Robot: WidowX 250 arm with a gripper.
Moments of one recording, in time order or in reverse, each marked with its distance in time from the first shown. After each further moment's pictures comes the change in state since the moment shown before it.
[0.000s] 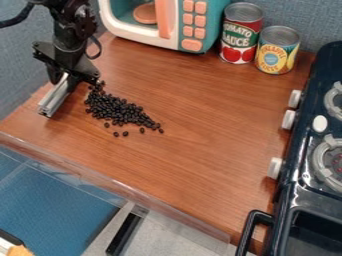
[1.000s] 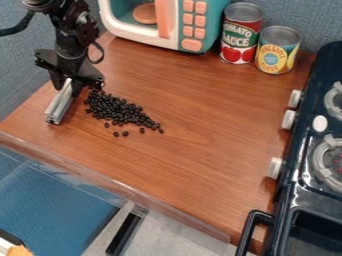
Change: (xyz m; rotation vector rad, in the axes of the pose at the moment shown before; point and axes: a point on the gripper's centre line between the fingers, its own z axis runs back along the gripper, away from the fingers) arm -0.006 -0.029 0.006 -0.066 0.002 0.052
